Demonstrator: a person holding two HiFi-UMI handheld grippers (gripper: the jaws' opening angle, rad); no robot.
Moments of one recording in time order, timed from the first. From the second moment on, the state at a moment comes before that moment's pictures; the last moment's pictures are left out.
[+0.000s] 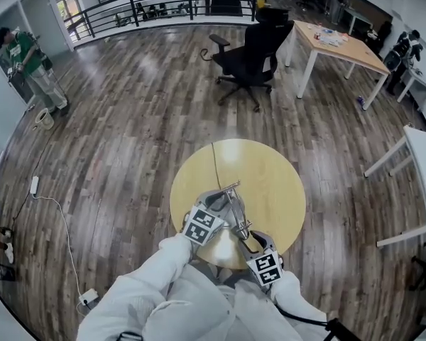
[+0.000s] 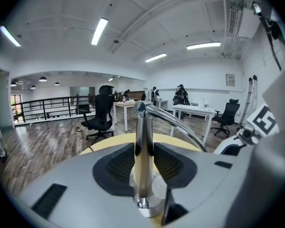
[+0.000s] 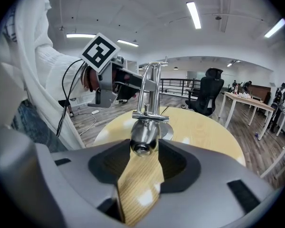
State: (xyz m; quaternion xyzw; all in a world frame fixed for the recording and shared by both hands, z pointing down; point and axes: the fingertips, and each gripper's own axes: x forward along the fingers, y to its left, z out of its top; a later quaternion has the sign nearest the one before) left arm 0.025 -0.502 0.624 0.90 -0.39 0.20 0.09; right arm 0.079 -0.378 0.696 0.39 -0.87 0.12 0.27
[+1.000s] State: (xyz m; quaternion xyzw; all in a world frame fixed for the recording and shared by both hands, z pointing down) left arm 0.001 -0.418 0.593 0.82 -0.52 0.10 0.22; right arm 0.110 -0.414 0.592 0.53 -0.82 0.19 0.09
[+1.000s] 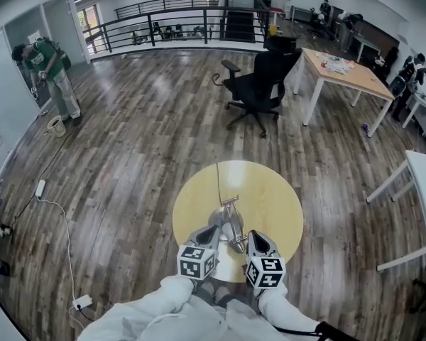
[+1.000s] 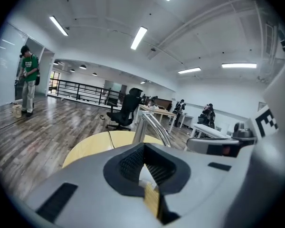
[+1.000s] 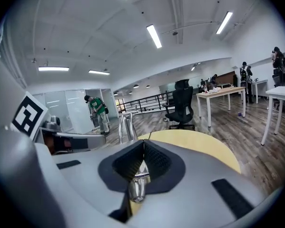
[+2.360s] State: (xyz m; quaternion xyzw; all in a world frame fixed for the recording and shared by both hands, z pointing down) left arm -0.019 -0.260 0.547 0.84 -0.51 0.07 0.19; right arm 0.070 -0.247 0.535 0.58 -0.80 0.09 0.08
